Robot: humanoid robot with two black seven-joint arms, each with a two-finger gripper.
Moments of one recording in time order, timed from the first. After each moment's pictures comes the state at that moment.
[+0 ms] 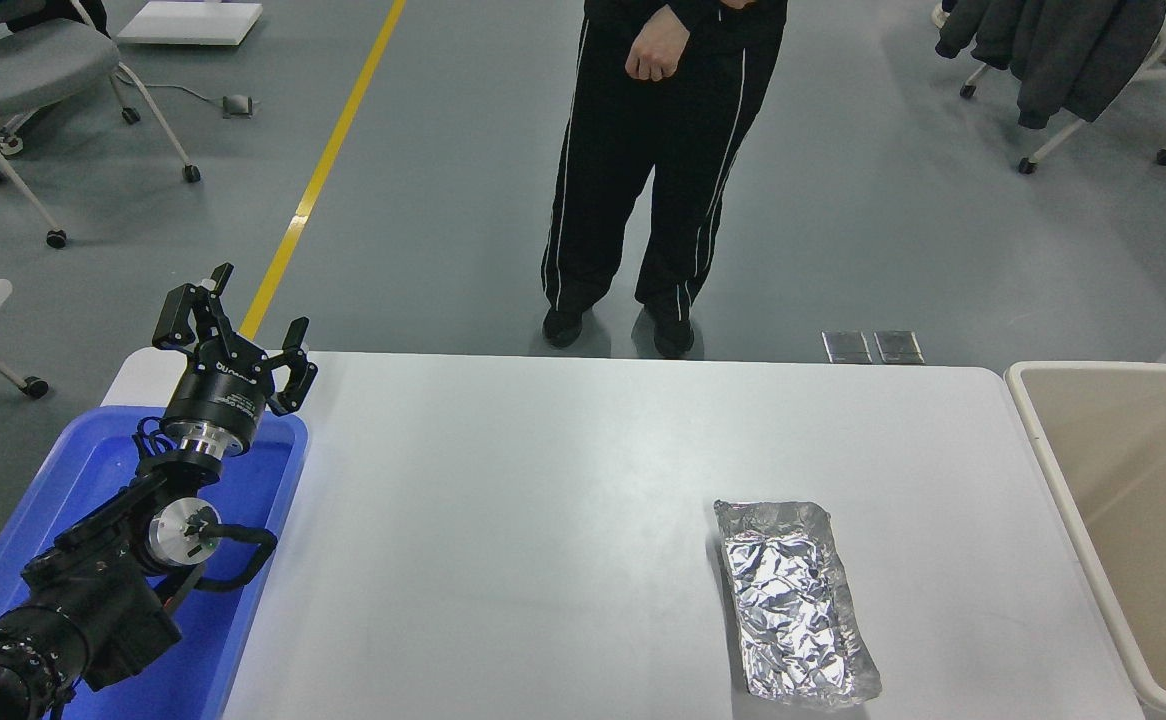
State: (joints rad) left arm -0.61 0.29 -0.84 -0.45 0.19 -0.47 -0.66; right arm 0.61 -0.35 -0.16 -0.22 -0.33 -0.15 0.35
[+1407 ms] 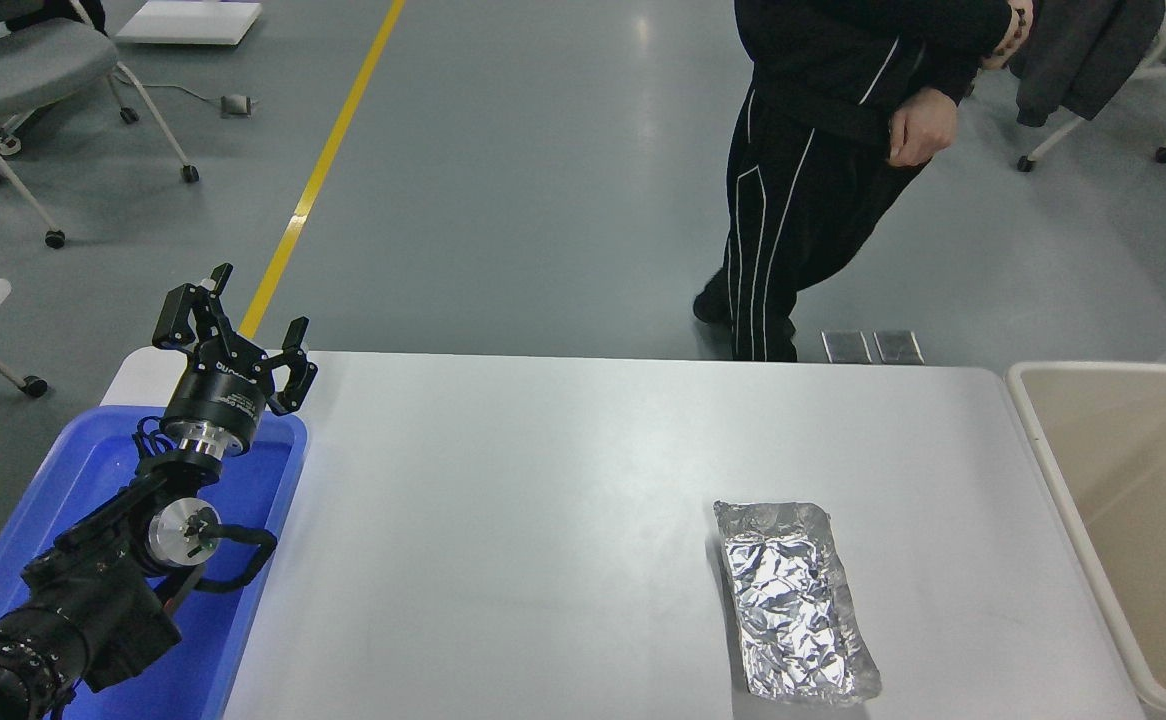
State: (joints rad) left arm -0.61 0.29 -0.84 -0.45 0.19 -0.47 -0.66; right arm 1.00 -0.66 0.75 0.62 -0.12 0.03 0.37
